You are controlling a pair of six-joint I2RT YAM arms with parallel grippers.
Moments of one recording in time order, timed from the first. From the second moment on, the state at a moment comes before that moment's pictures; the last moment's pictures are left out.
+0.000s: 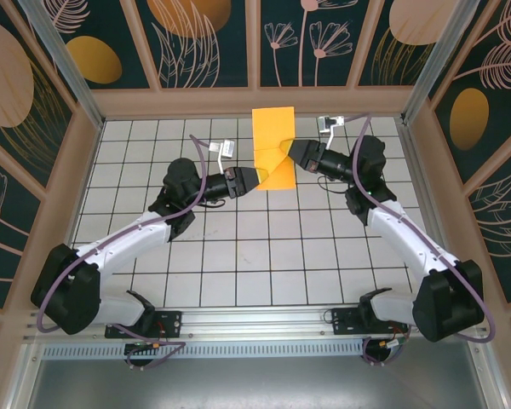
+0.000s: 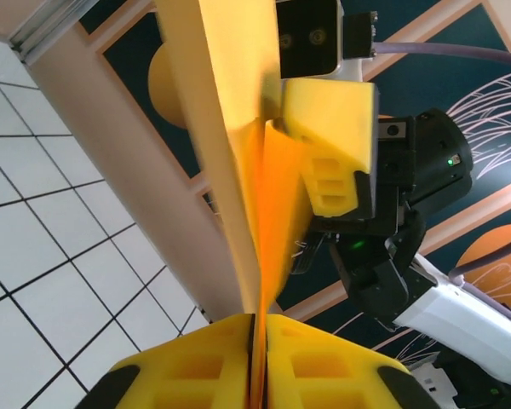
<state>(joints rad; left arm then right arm) -0.62 1.36 0.84 0.57 0.69 -1.01 0.35 1.24 0.92 0.41 -0.81 1.00</state>
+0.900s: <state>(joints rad) -0.97 1.95 1.54 -1.10 -0.58 -0.61 0.19 1.04 0.81 -0.44 0.00 0.56</state>
